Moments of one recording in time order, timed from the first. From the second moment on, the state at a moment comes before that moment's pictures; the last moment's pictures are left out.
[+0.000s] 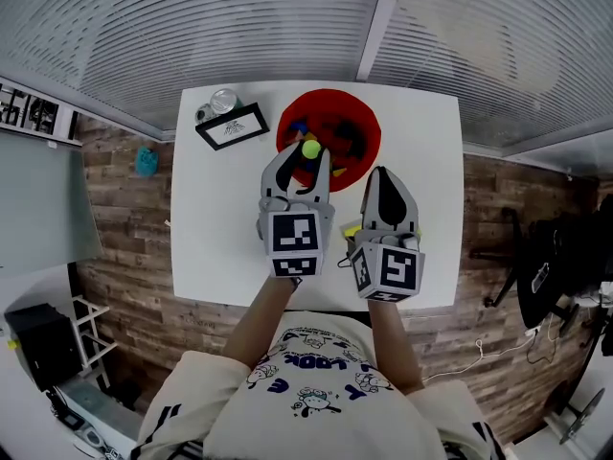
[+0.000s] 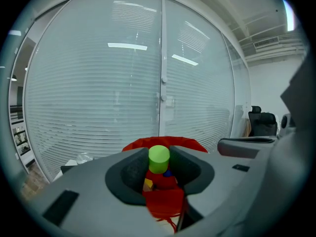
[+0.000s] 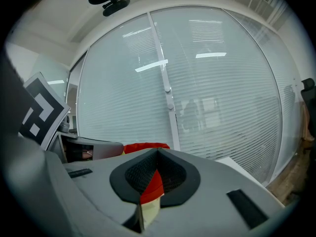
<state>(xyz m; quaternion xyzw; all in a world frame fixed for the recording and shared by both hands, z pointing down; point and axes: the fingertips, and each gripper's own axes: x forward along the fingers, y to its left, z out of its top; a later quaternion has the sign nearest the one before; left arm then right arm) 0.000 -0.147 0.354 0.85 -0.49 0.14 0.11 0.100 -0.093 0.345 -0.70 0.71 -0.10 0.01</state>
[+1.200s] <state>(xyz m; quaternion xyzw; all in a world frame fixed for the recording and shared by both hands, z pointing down) -0.018 -0.139 0.340 0.84 -0.52 0.11 0.12 0.095 -0.078 0.342 -0.70 0.70 -0.10 0.01</state>
